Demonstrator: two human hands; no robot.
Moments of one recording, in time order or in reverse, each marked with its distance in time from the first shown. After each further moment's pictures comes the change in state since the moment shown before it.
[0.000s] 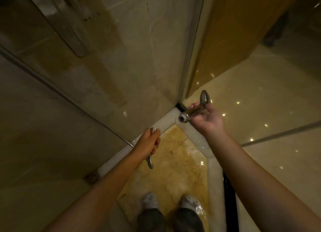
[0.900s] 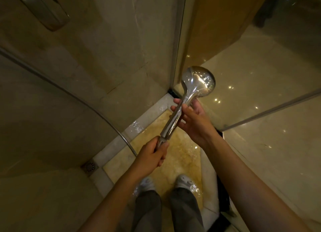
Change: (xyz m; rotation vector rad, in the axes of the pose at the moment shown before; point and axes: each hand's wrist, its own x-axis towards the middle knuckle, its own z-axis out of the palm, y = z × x) left_hand -0.064 -0.036 0.039 0.048 -0.217 0.121; right_hand -0.045 0.007 -0.068 -0.909 -0.405 -0.235
